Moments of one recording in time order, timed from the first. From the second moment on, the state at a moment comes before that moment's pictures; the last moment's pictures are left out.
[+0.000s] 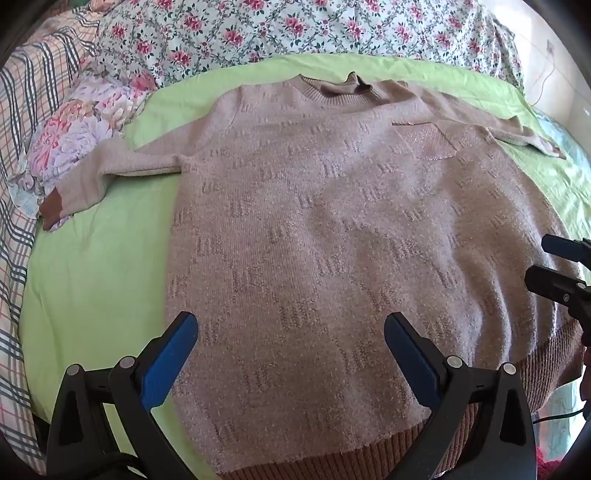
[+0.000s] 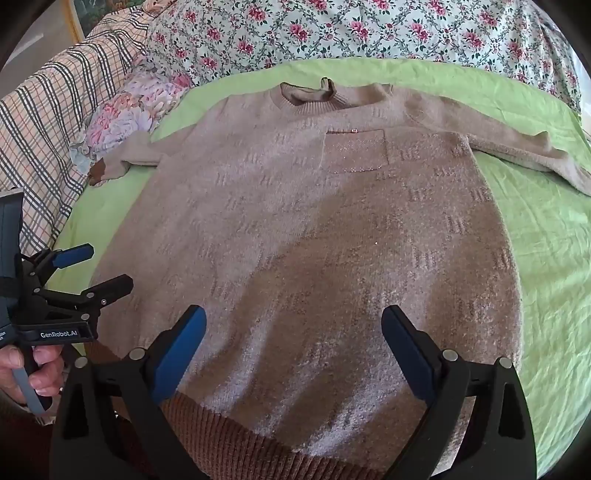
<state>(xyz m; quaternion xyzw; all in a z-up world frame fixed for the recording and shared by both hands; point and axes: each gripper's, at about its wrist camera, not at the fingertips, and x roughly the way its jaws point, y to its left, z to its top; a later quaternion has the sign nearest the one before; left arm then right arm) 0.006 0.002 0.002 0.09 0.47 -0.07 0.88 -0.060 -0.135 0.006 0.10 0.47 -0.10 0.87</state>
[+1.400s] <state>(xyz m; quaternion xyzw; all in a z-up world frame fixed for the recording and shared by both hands) 0.179 0.041 0.034 0.11 0.43 -0.13 0.89 0.055 -0.247 0.032 0.09 0.44 -0.05 0.89</state>
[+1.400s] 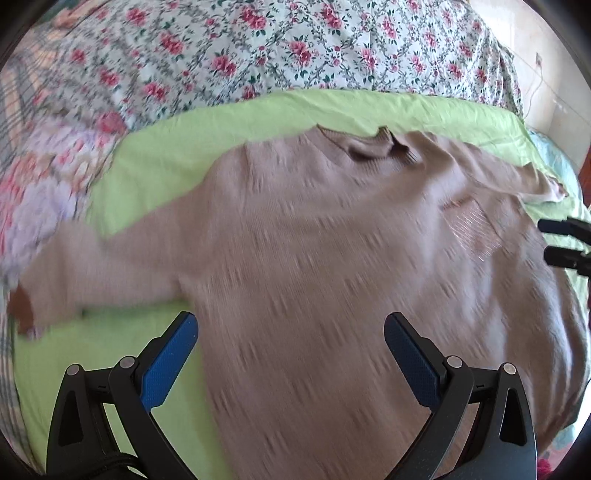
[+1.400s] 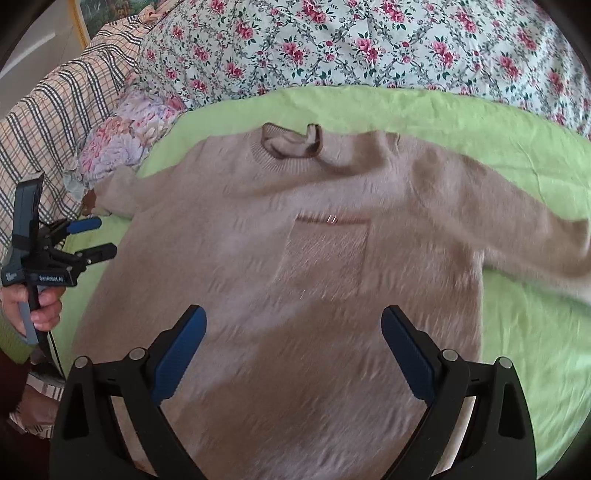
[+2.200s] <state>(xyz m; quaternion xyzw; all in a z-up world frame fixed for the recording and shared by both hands) 0.418 0.034 -0.022 0.14 0.45 -0.24 0.85 0.247 -0.409 -0.016 0.01 0.51 -0.03 0.86</state>
